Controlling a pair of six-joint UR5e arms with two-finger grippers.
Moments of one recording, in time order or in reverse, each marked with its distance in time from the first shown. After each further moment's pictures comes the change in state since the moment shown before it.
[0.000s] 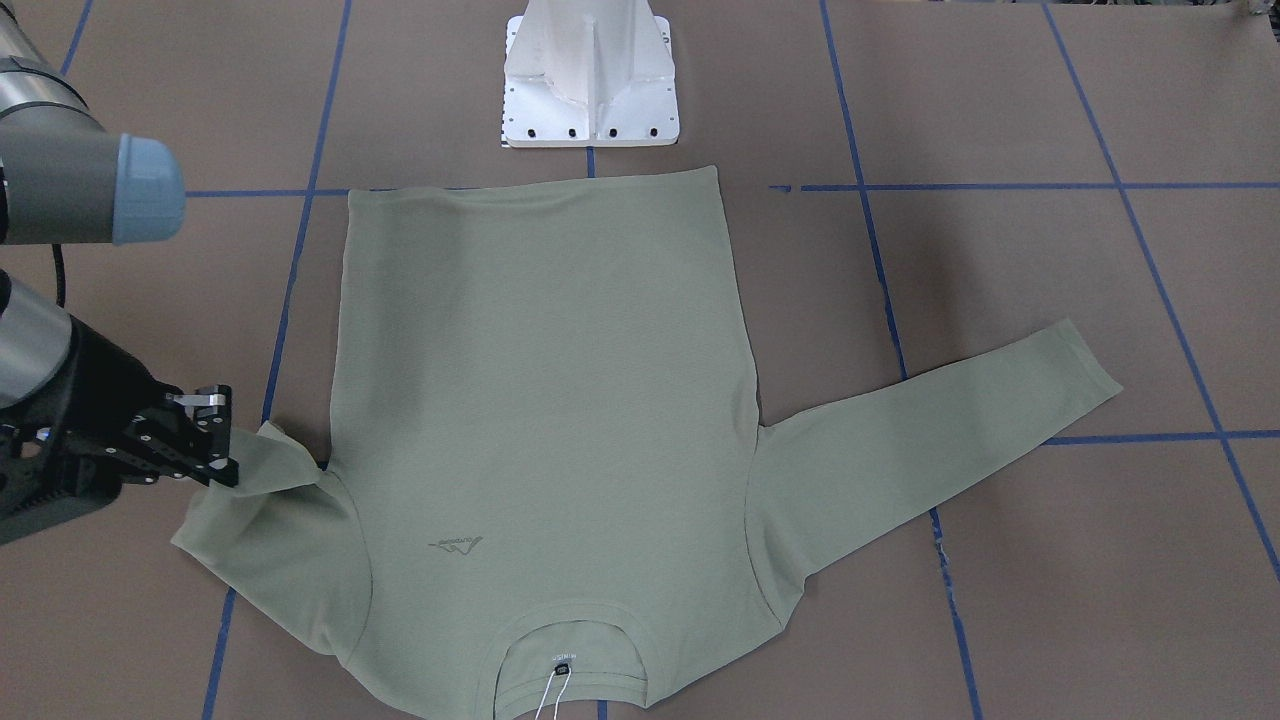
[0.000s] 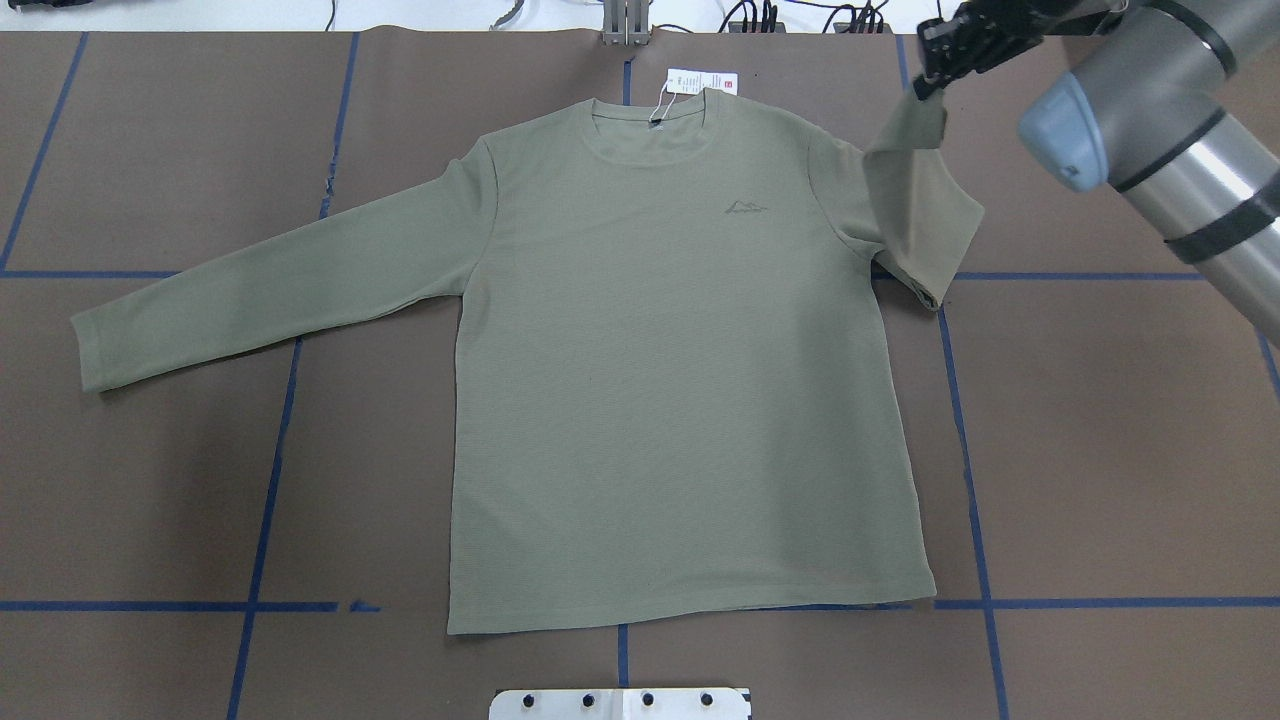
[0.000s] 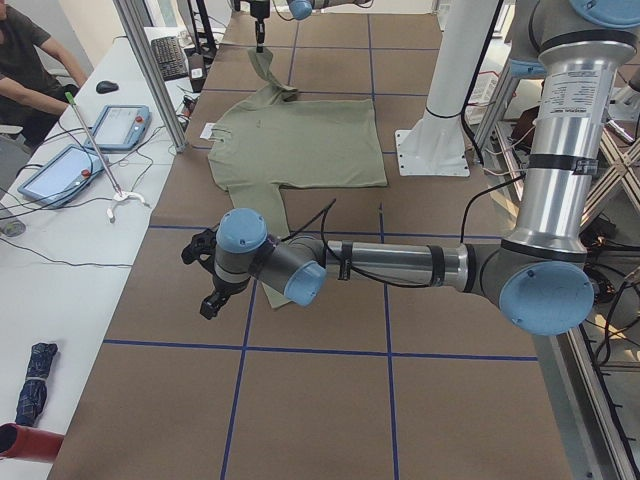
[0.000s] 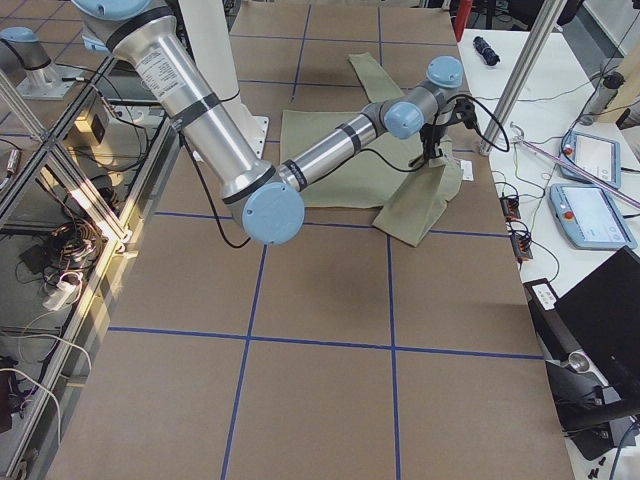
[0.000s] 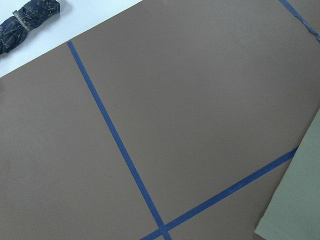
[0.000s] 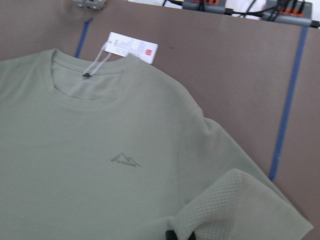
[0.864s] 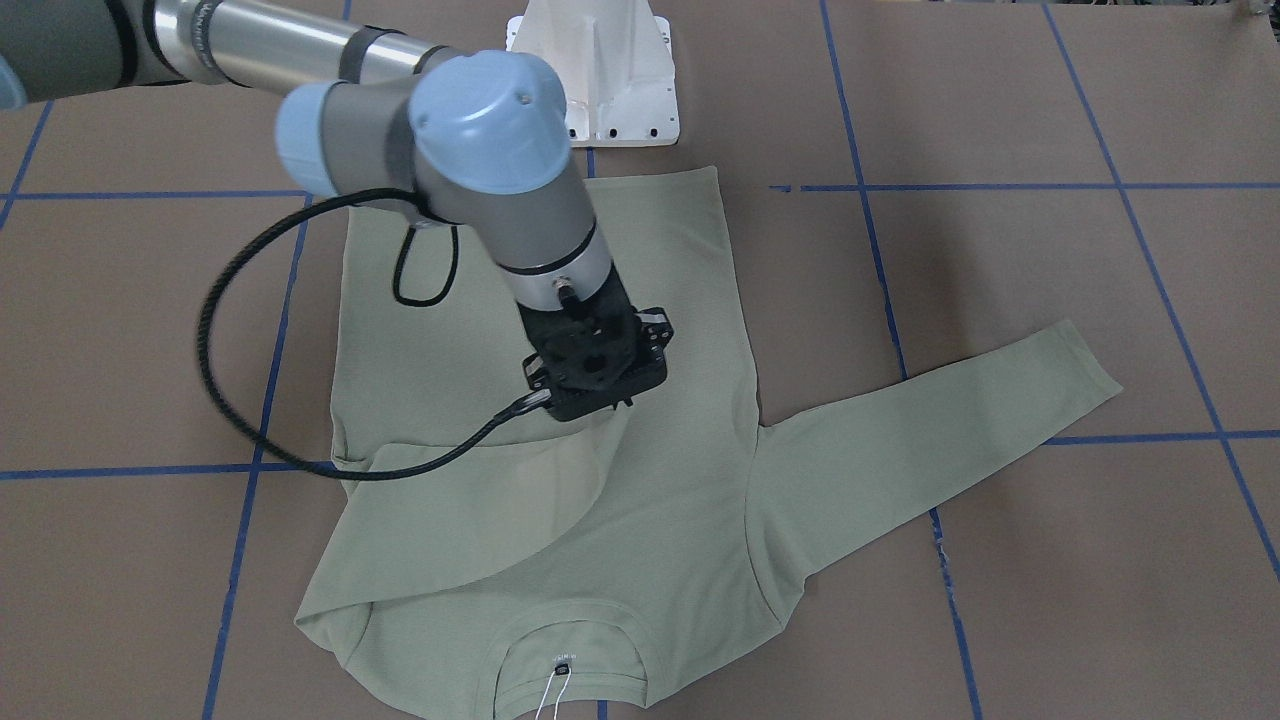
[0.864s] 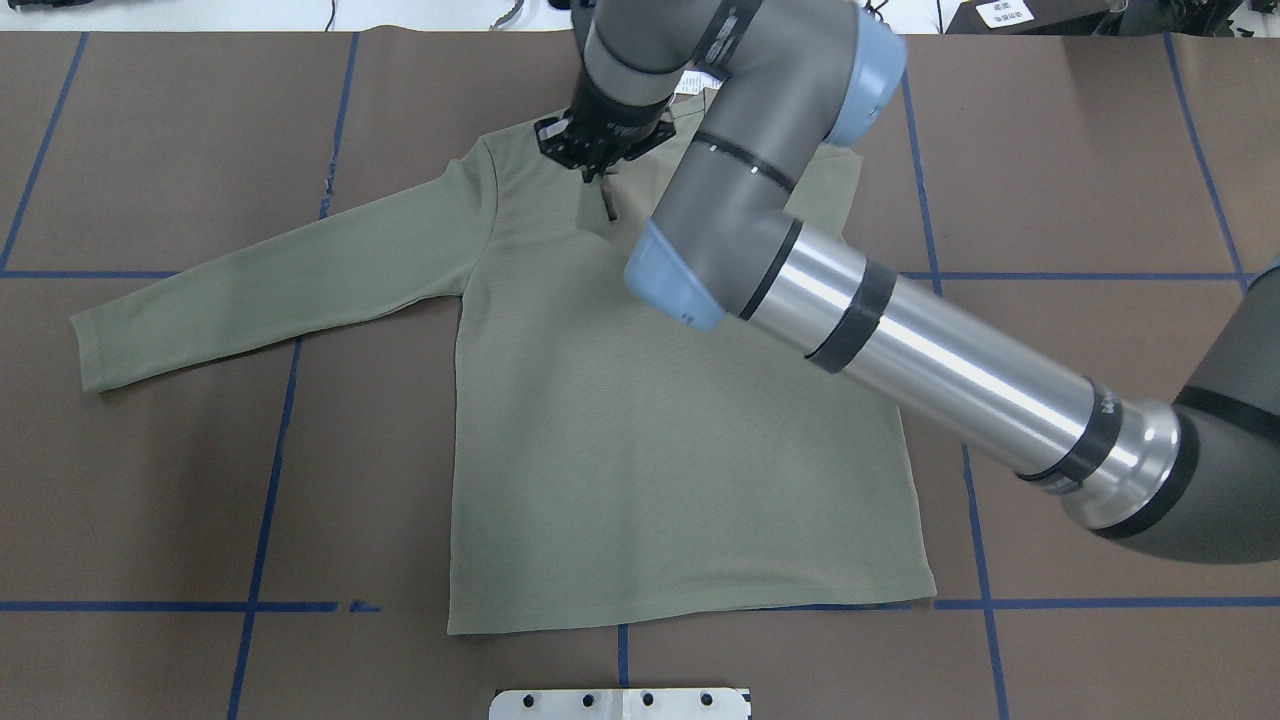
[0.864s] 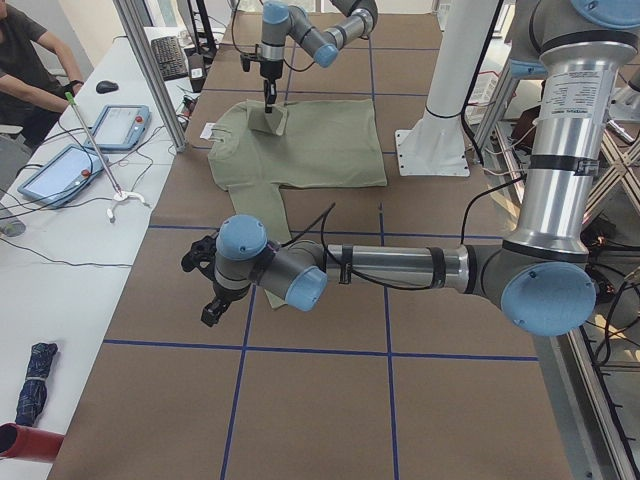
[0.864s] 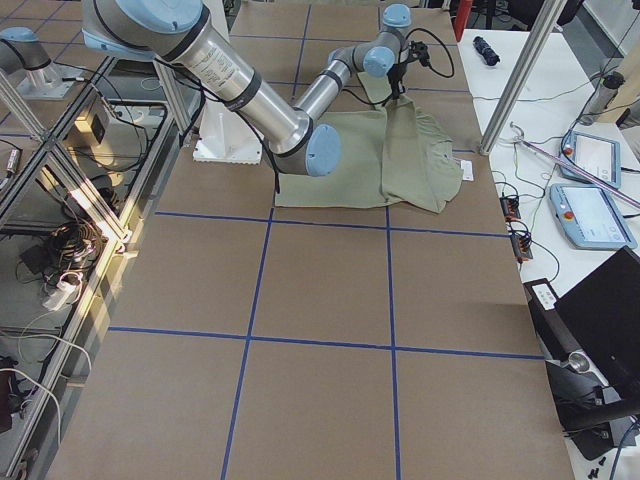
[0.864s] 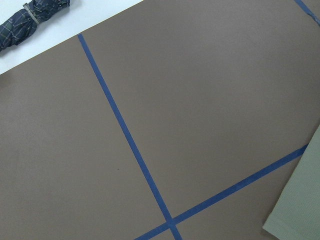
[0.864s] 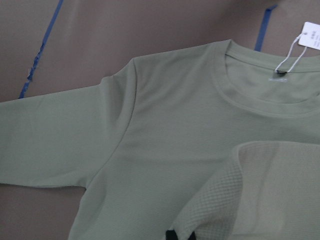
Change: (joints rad) left arm -0.003 0.002 0.021 0.002 0.002 -0.003; right arm -0.403 0.339 -0.177 0.062 -0.359 0.313
